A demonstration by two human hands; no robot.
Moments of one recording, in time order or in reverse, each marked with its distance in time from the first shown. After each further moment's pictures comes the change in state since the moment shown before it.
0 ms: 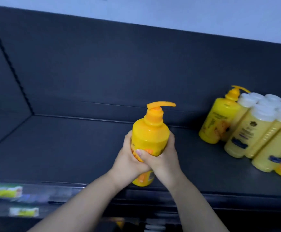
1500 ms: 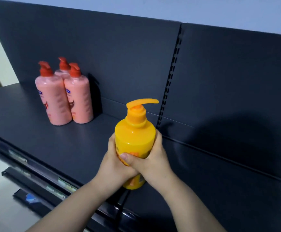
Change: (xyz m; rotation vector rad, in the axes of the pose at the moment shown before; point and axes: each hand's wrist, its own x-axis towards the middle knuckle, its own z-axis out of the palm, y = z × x) left_hand -0.028 -0.064 -0.469 0.159 0.498 -0.079; right_hand 0.061 -0.096 0.473 0.051 -0.519 -0.093
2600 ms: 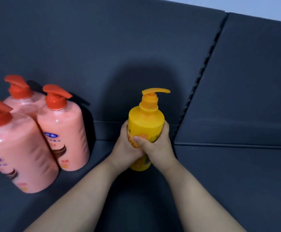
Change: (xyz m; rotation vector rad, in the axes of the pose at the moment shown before) left_hand 0.216 -0.089 -0.064 -0.198 -0.530 0.039; right_hand 0.167 0.025 0.098 0.027 0.497 0.103
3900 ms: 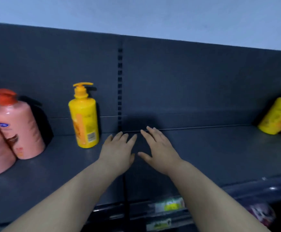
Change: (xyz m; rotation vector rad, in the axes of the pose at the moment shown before) left_hand -0.100 0.091 0.153 1.505 -0.291 0.236; right_hand -0.122 0.000 -0.198 -1.154 -0.165 -0.212
